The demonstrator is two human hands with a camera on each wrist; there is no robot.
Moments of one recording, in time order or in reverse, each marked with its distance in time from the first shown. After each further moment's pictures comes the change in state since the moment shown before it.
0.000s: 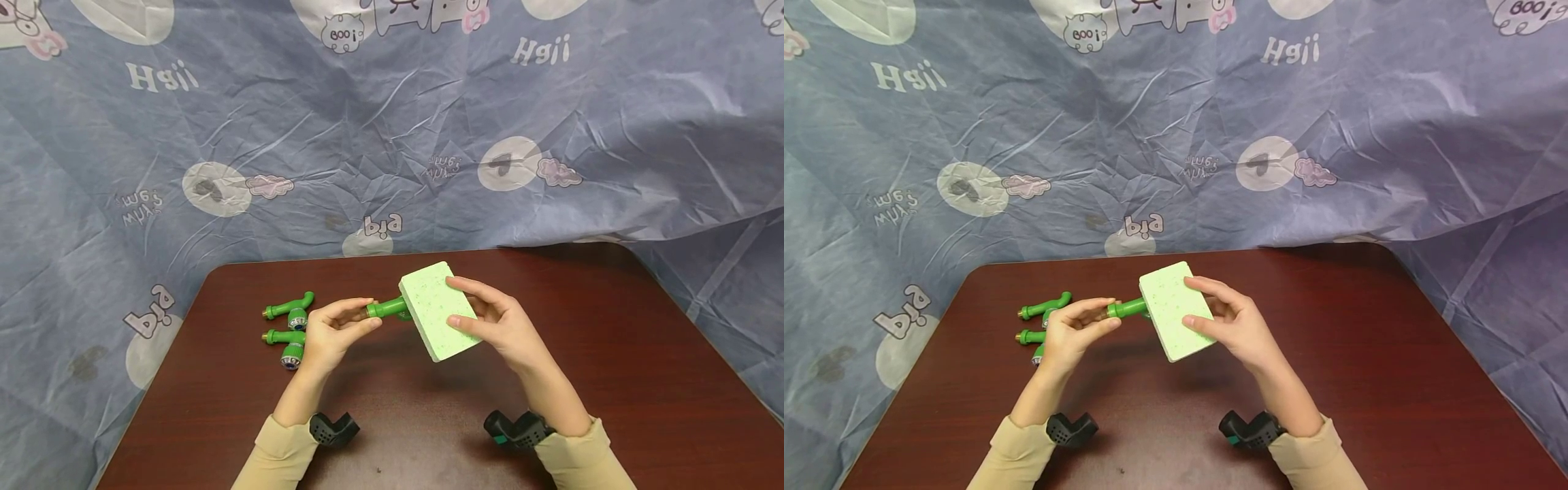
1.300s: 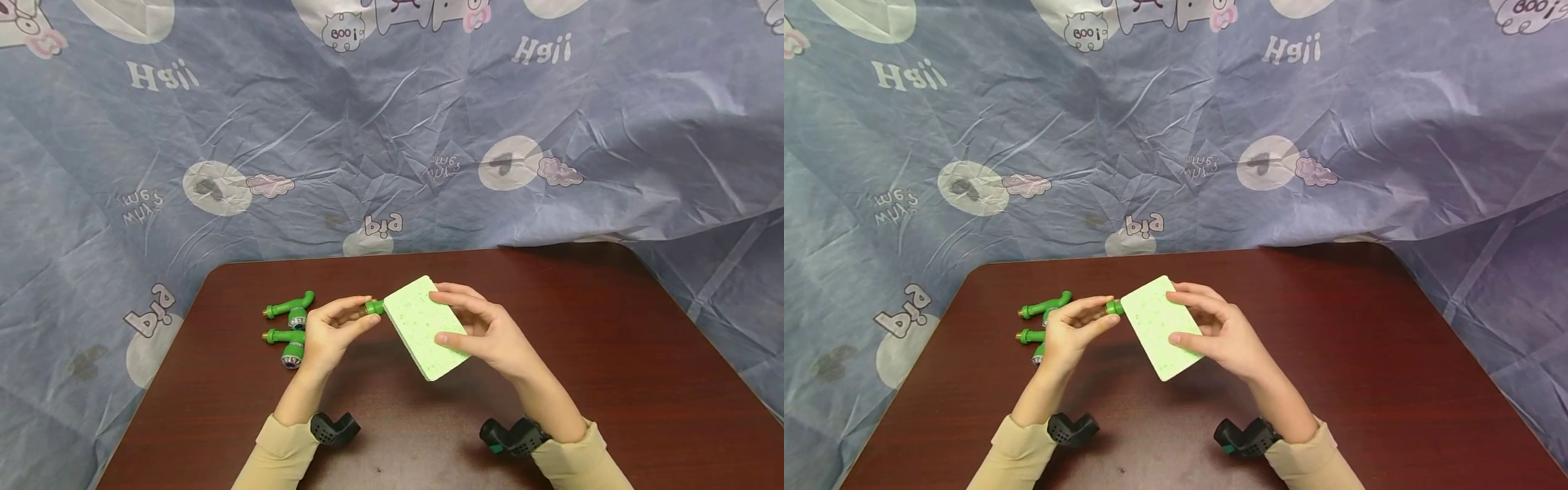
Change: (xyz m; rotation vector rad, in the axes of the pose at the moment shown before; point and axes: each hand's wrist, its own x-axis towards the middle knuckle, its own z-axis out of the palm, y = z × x) left_hand 0.000 -0.002 0.000 0.014 0.052 0.009; right_hand -0.002 0.001 0.015 -0.006 -0.104 -0.022
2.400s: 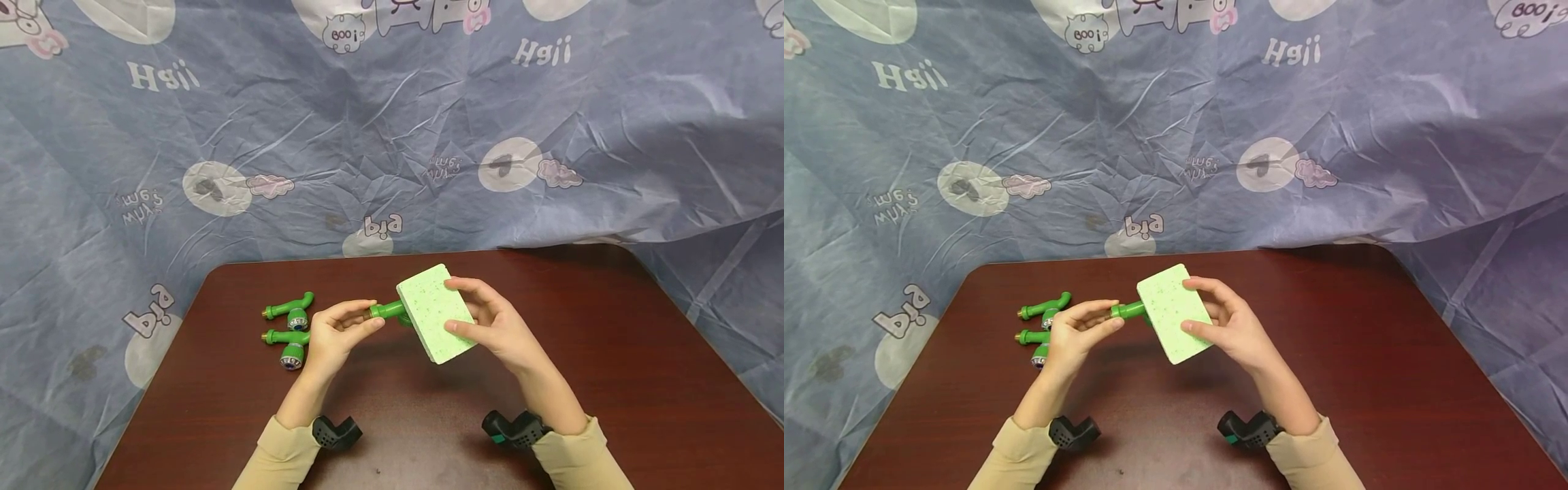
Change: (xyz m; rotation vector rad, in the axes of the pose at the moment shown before) left_hand -0.004 0.001 0.005 -0.005 -0.009 -0.084; right_hand 0.004 0.007 -0.017 0.094 0.000 0.042
